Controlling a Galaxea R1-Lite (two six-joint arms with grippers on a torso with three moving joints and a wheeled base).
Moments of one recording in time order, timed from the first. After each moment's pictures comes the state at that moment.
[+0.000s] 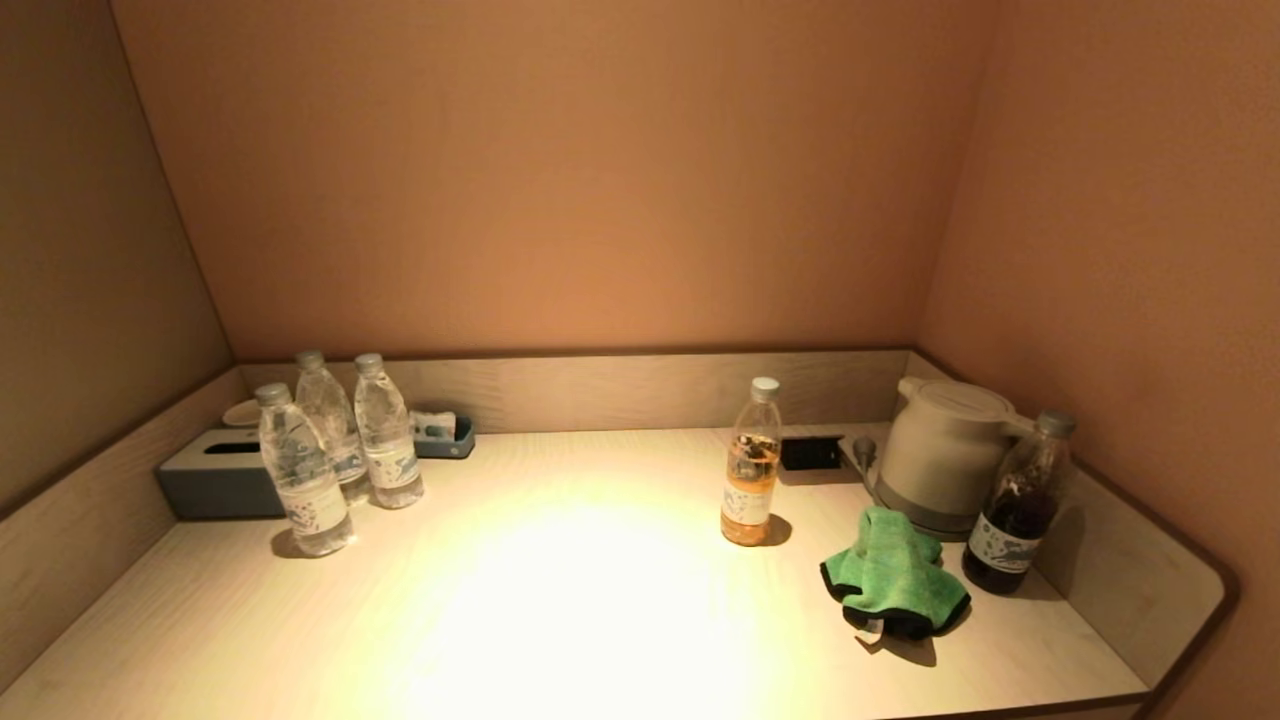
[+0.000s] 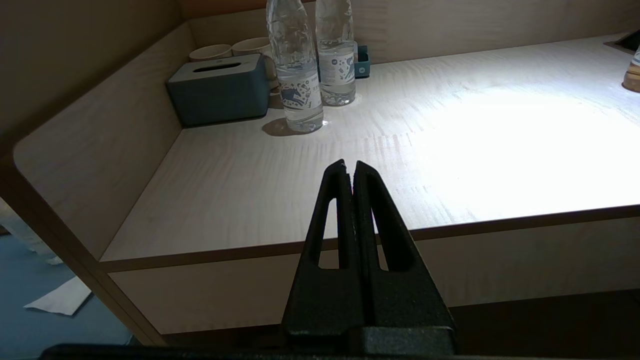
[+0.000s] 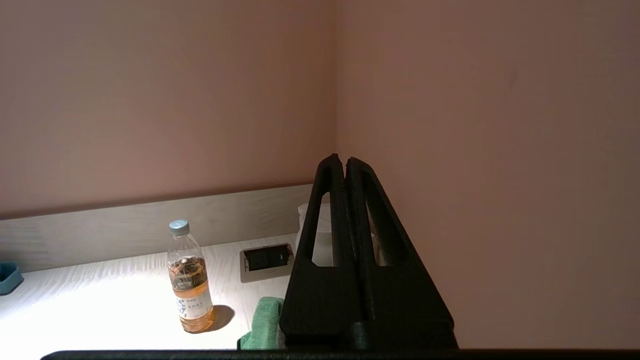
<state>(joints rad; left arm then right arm) 0.01 0.00 0.00 0.00 -0.03 0.09 -0.02 0.61 -0.85 0.00 -0.17 -0.04</state>
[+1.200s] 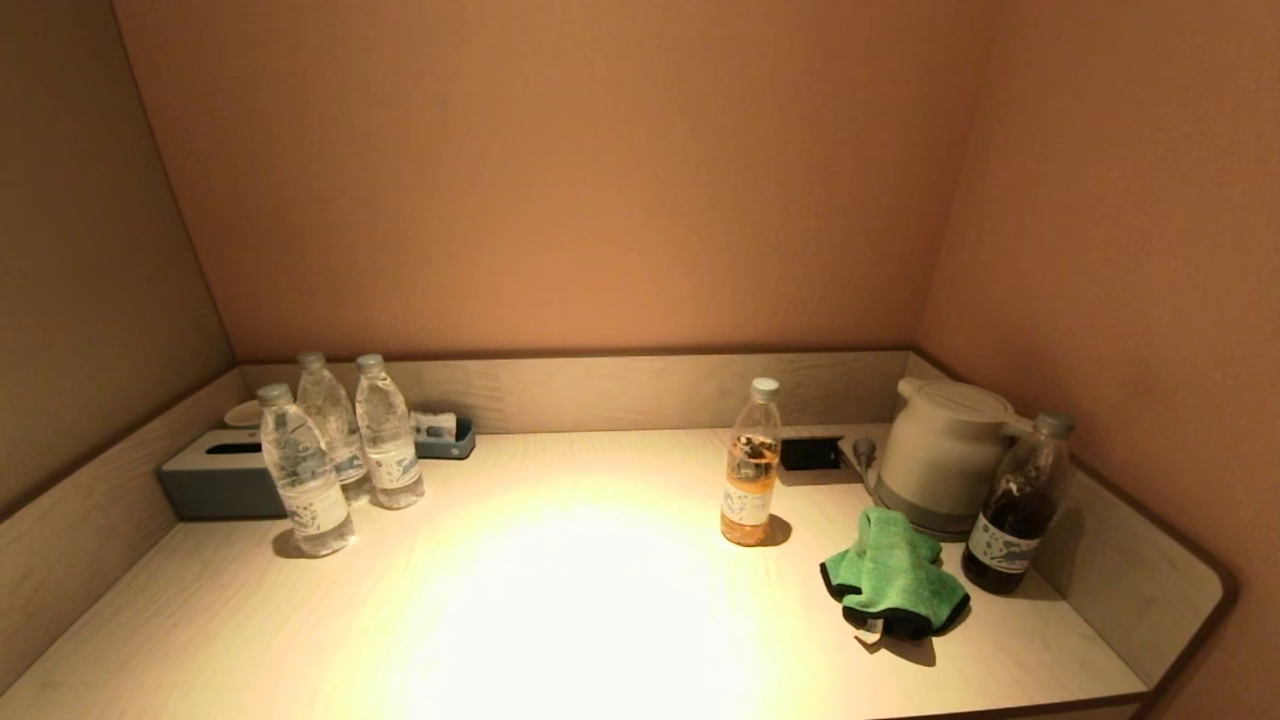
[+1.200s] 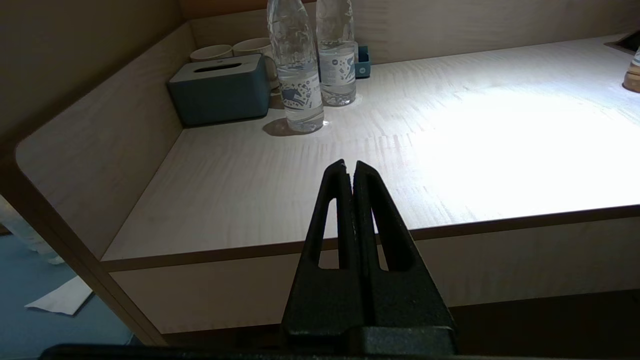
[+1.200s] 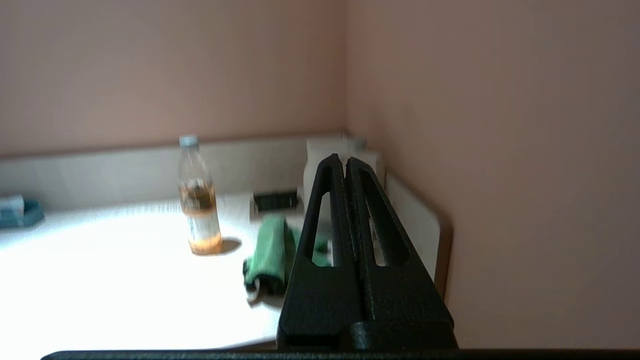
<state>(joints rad) 0.01 0.00 0.00 0.00 -0.03 0.09 0.00 0.01 -0.39 0.11 -0.14 -0.02</state>
